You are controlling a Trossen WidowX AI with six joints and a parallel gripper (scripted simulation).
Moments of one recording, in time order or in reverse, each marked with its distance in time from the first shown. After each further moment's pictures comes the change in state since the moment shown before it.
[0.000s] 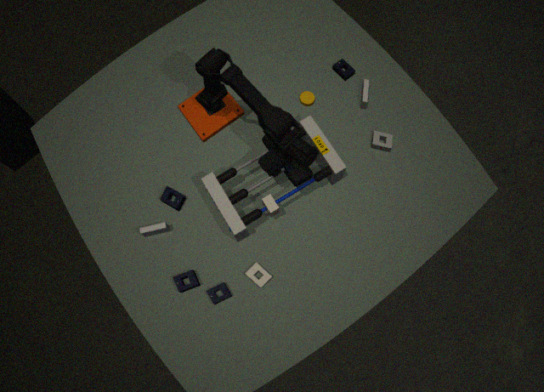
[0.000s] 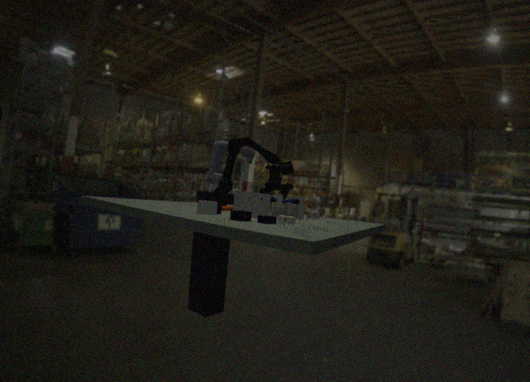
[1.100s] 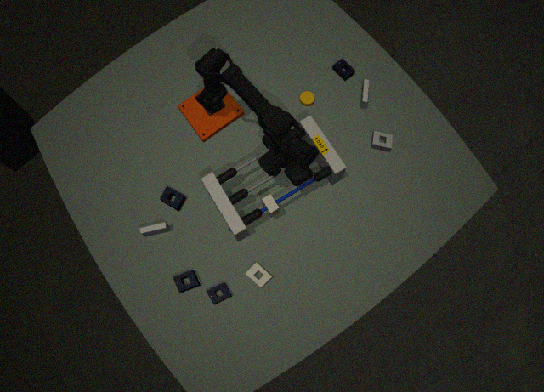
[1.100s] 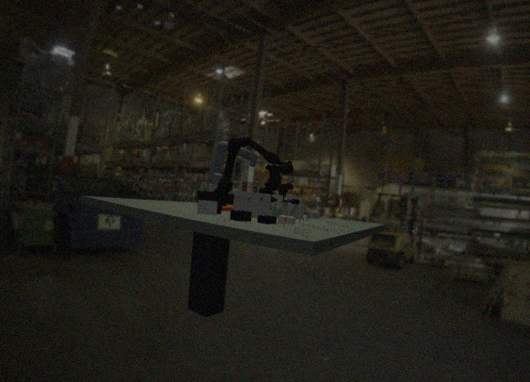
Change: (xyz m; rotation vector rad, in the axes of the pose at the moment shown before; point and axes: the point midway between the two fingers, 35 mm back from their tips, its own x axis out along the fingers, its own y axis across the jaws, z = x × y) arm 0.000 0.000 0.000 -0.001 0.001 0.003
